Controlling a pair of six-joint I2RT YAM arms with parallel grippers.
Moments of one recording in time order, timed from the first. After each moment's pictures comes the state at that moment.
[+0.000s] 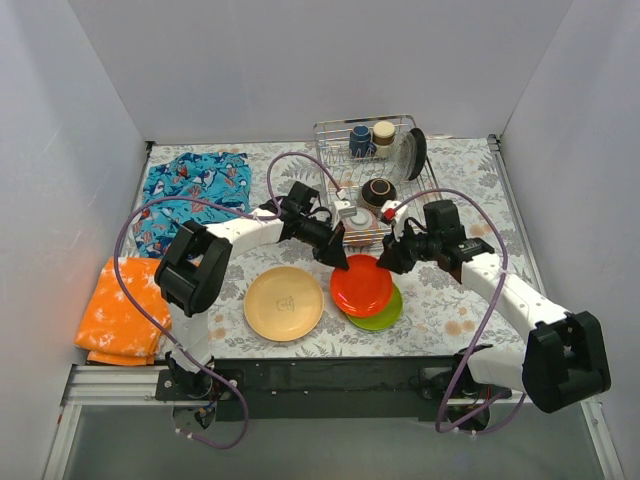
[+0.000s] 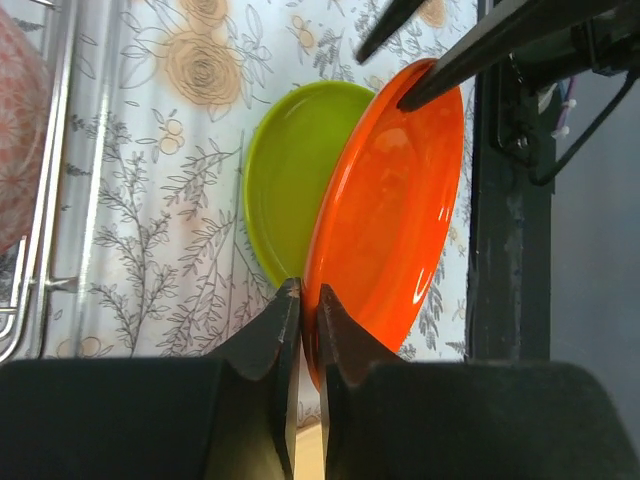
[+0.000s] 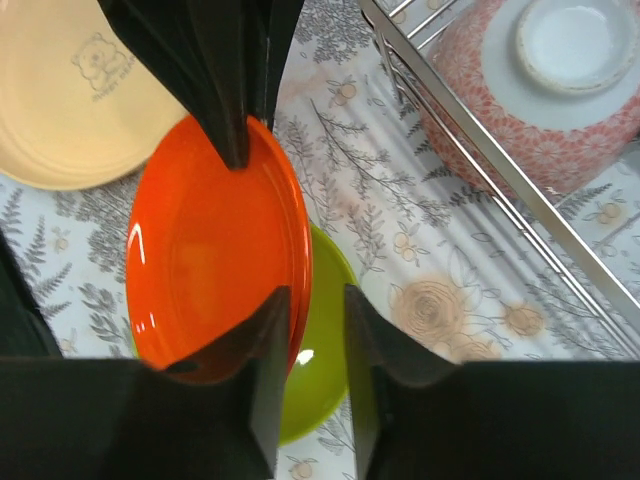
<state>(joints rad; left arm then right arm) -0.60 1.92 1.28 -0.28 0.96 0.18 0.37 1.19 0.74 -0.31 -0.61 -0.35</state>
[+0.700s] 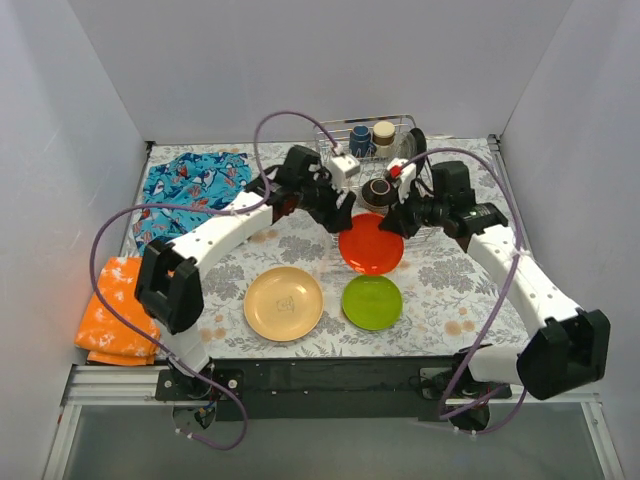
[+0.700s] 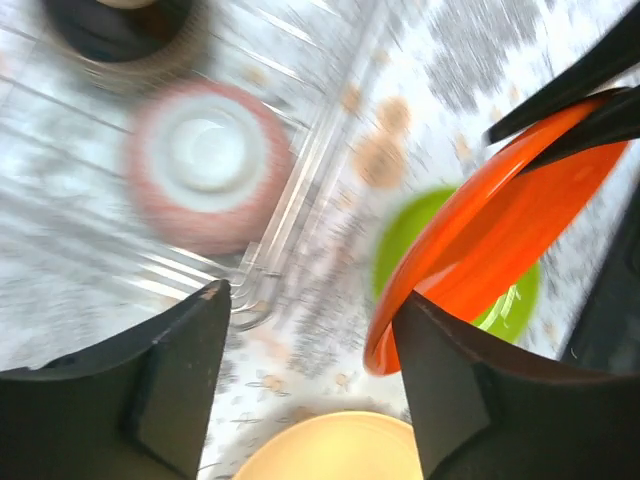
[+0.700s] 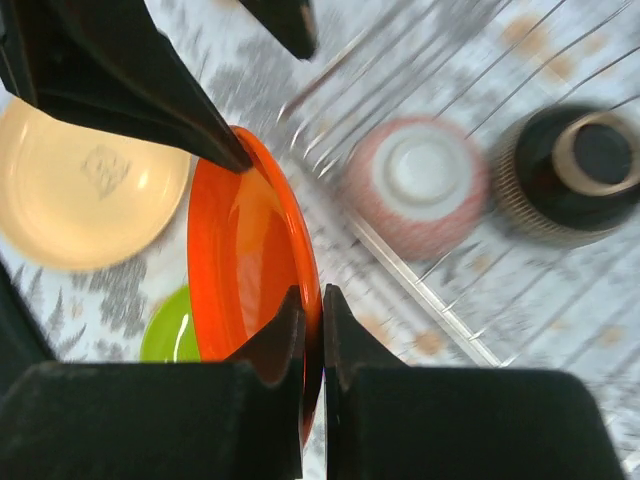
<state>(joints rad) -0.65 1.81 1.53 -0.48 0.47 0.14 0.35 1.31 1.09 -0.53 -0.62 -0.32</state>
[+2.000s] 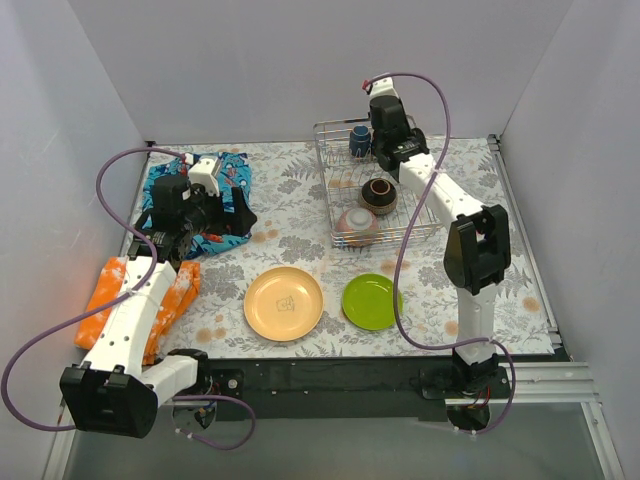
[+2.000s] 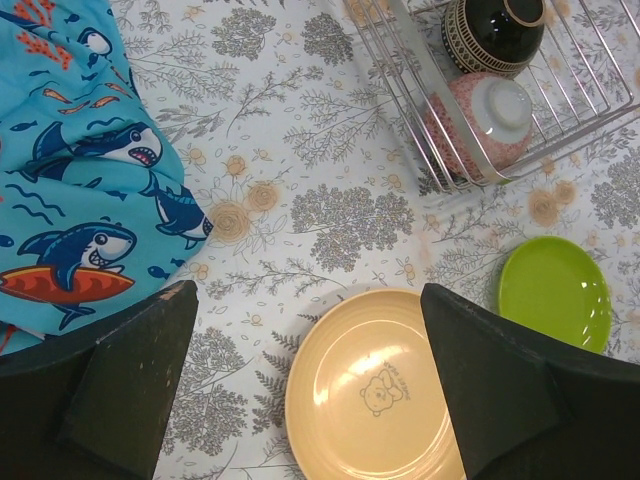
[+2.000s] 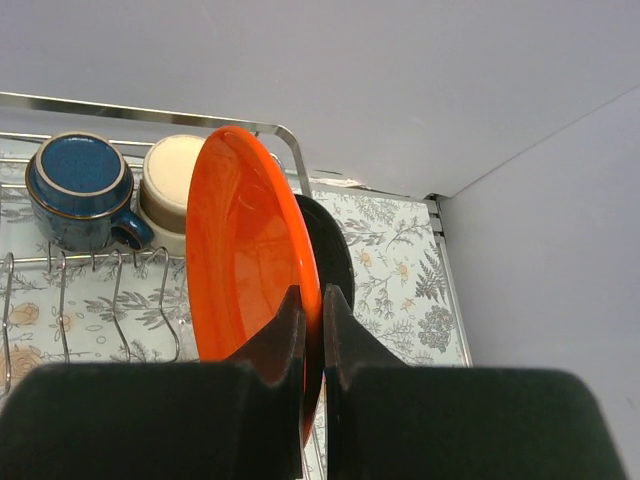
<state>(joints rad) -0.12 1.08 1.03 -0.46 0.35 -0.10 0.45 2.03 1.87 -0.13 0.67 -0.30</state>
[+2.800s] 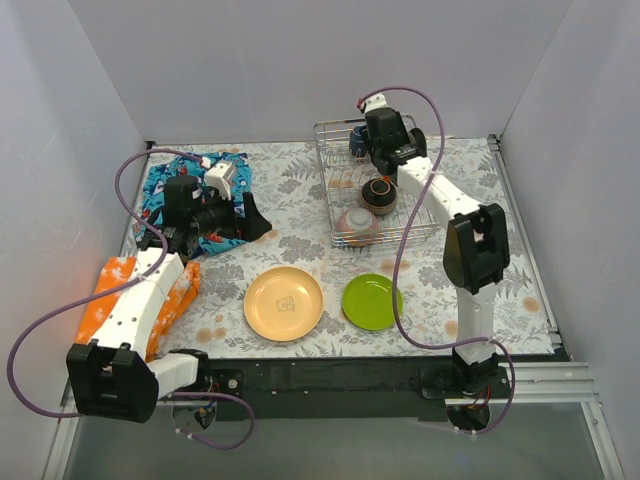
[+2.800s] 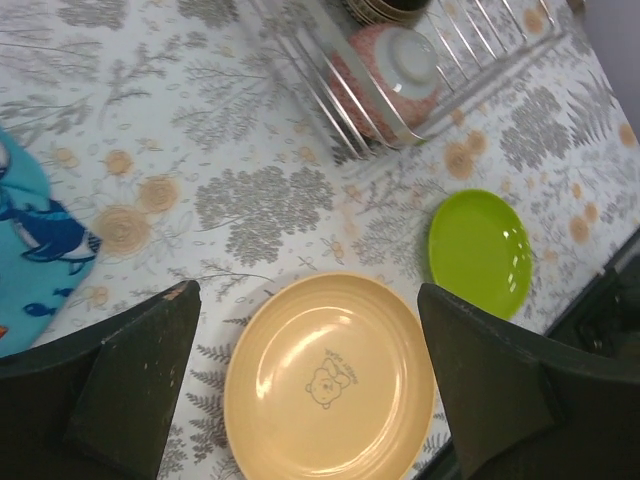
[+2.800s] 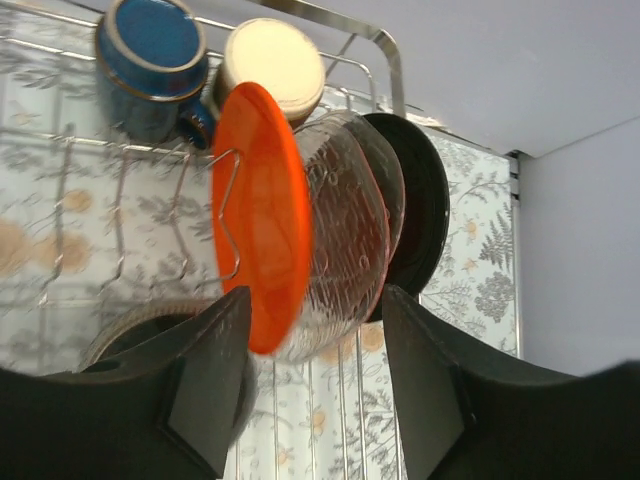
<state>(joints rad) -0.13 1.15 0.99 -0.40 0.54 -0.13 0.45 2.08 1.84 -0.27 0.56 -0.24</state>
